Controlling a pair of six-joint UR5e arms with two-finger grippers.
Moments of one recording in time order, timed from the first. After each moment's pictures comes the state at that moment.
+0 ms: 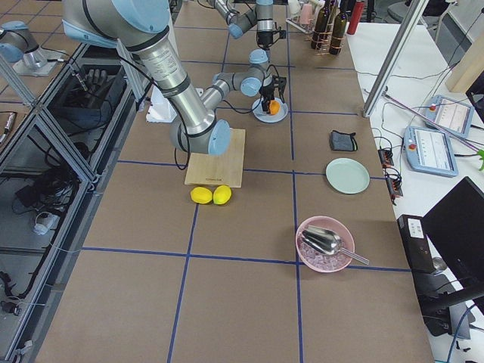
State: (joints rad) left arm -0.68 -2.04 -1.73 -2.24 -2.12 -1.46; right arm 0.48 -0.78 1.41 -1.28 1.68 1.50
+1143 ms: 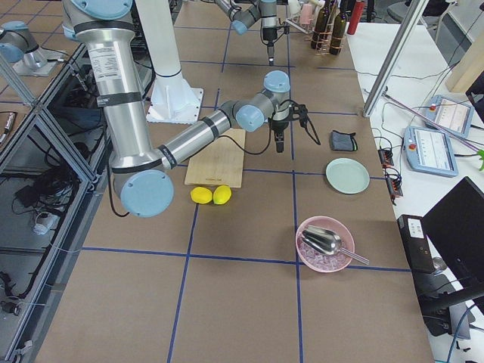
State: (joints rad) left arm -0.77 -1.91 -1.73 -2.22 -2.13 -1.22; right arm 1.06 -1.41 1.91 -1.43 2.20 0.68
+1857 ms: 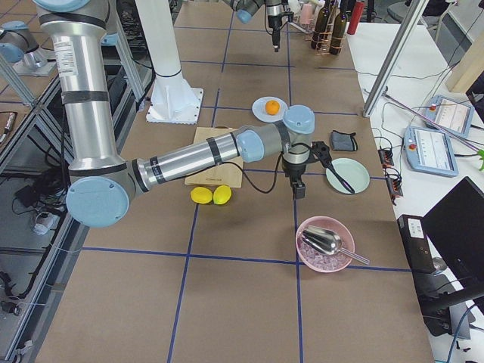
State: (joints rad) left arm -1.09 -1.69 -1.84 -1.95 -2.22 -0.55; right arm 1.46 -1.46 1.68 -1.61 2.29 -0.09
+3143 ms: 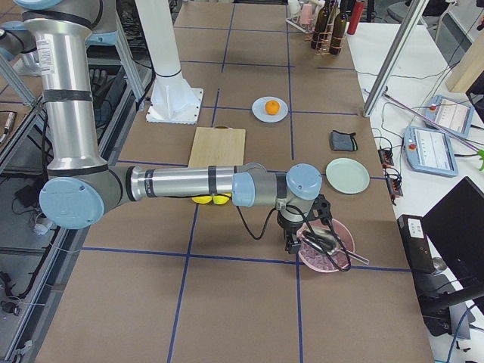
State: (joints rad) left arm -1.53 -1.57 -1.72 -1.43 -2.42 0.12; right arm 1.52 -1.51 1.59 -1.61 2.35 -0.17
